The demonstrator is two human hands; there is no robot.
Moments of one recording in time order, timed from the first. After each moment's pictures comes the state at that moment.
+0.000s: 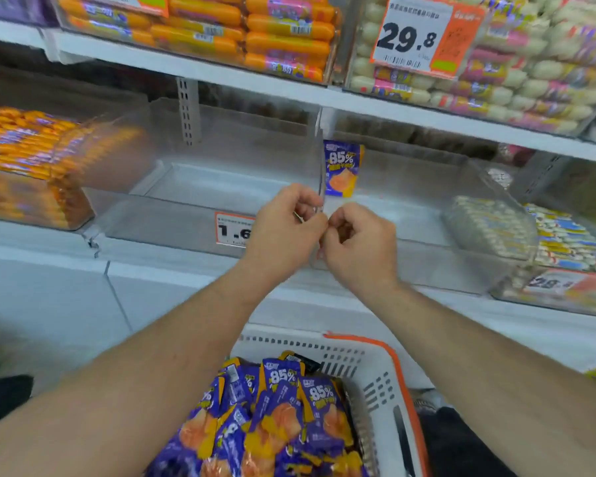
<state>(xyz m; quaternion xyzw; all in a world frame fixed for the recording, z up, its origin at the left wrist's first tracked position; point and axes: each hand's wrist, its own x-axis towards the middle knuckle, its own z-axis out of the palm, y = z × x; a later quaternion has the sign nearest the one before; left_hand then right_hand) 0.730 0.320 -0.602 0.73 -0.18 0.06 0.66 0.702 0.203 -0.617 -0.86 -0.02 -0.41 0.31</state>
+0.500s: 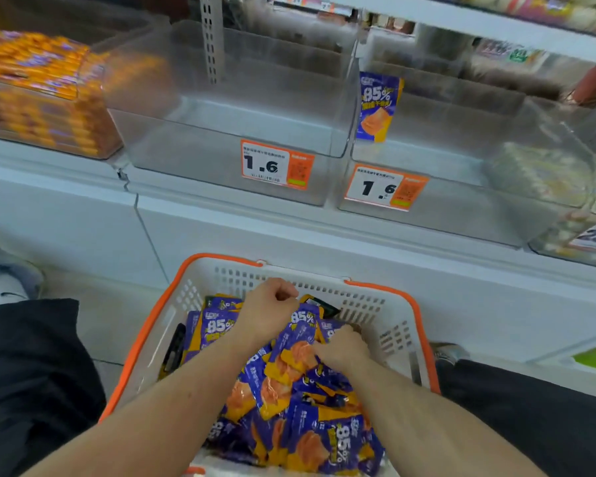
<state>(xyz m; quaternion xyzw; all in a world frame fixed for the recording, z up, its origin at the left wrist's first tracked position) 0.655 0.374 -0.782 0.83 -0.02 -0.16 0.54 0.628 0.196 -0.898 -0.91 0.27 0.24 0.23</state>
